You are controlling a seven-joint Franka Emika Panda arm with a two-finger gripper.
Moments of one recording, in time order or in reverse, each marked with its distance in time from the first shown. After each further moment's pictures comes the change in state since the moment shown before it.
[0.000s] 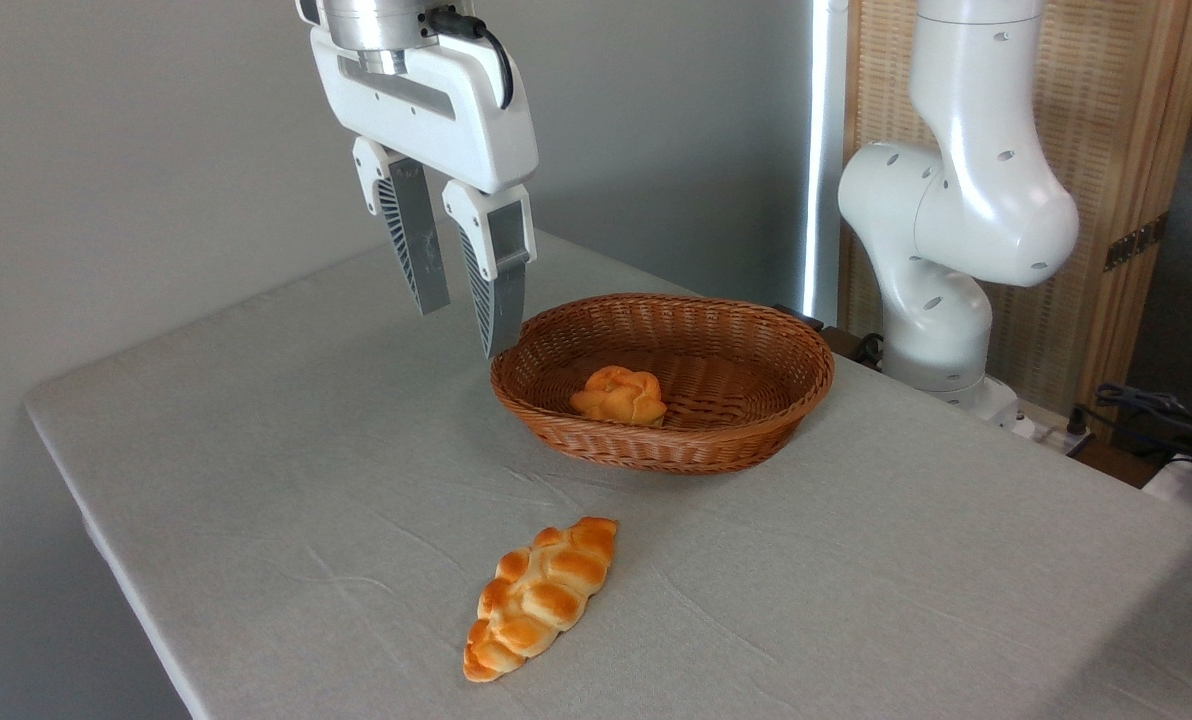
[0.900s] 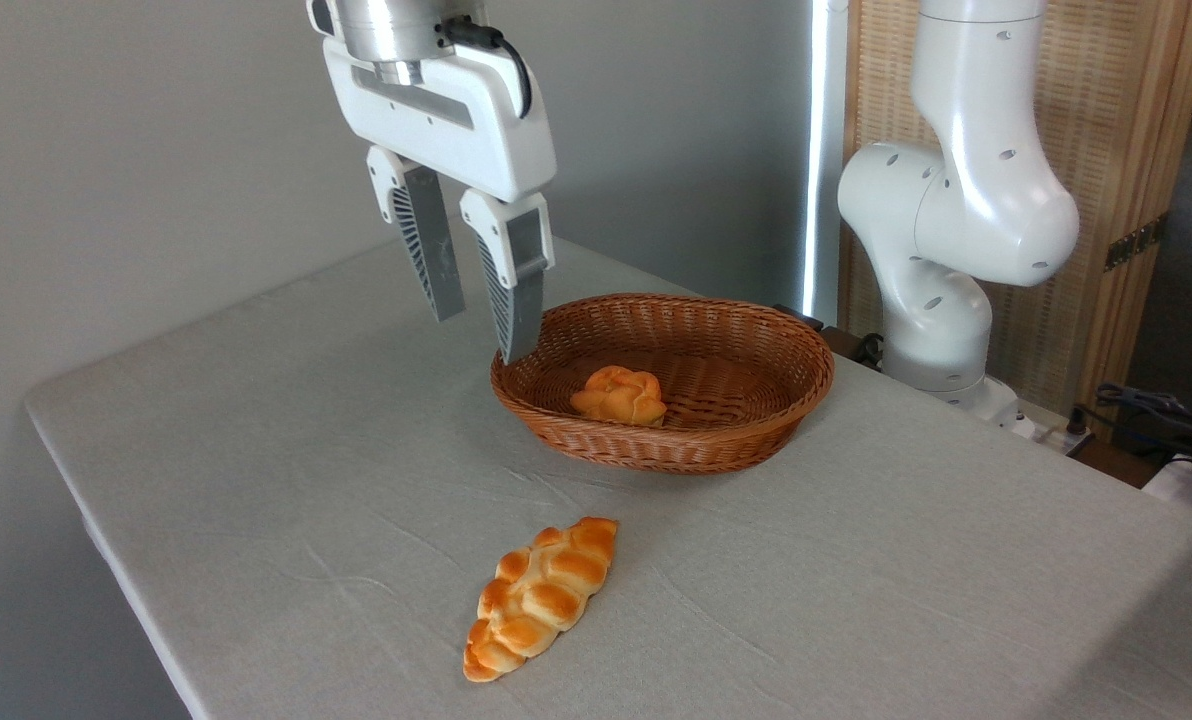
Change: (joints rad) arm 0.014 -0.026 0.002 -0.047 0.001 0.000 0.000
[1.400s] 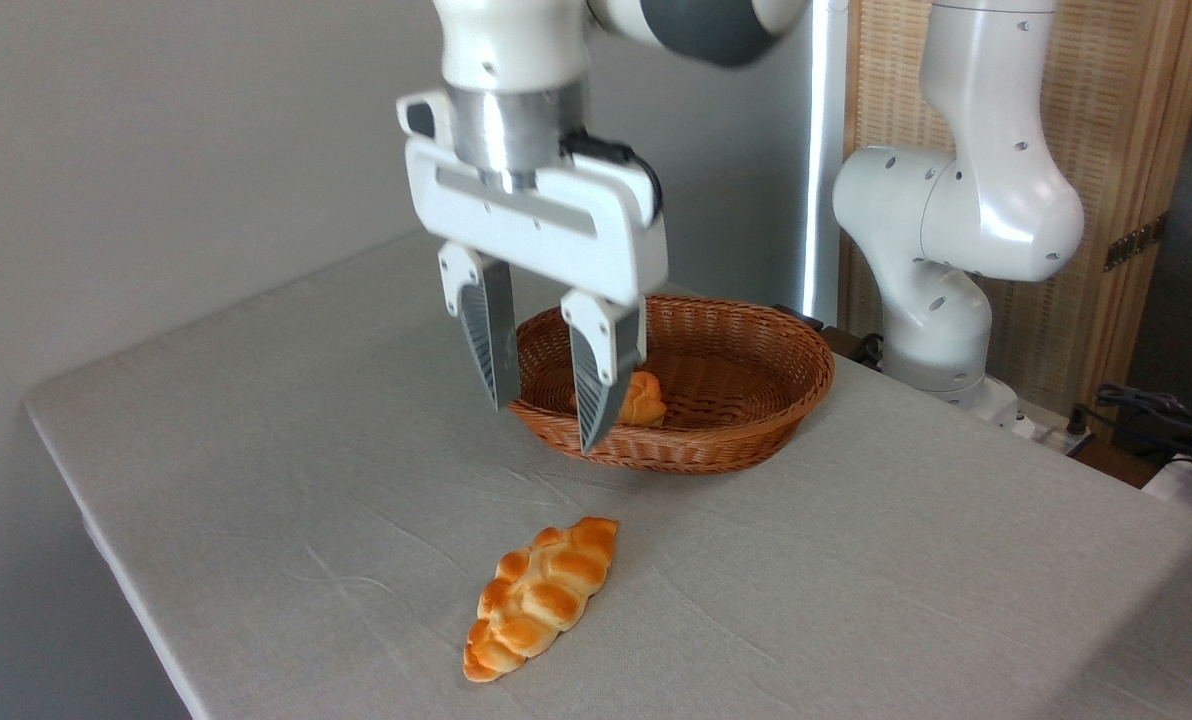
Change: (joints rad) arm 0.132 -0.138 -0.032 -0.355 -0.031 0.303 -0.046
